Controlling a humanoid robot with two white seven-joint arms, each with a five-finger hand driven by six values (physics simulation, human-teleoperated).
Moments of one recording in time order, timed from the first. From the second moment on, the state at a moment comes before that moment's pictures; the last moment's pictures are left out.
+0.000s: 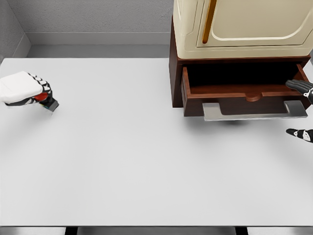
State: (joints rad) left arm -0.62 0.98 -0.64 -1.29 -0.64 -0.61 -0.20; right arm 0.29 -0.78 -0.25 -1.77 0.09 -0.61 0.16
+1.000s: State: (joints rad) left arm -0.80 0.83 -0.68 -1.51 -0.62 -0.61 -0.20; right arm 0.29 -0.78 -0.25 -1.77 0.09 -0.61 0.16
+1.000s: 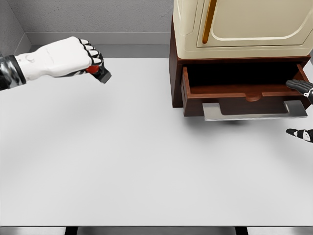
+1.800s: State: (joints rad) left arm -0.89 0.70 -0.74 -1.58 -0.62 -0.61 -0.20; right arm 0.29 -0.78 -0.25 -1.77 0.09 -0.61 0.16
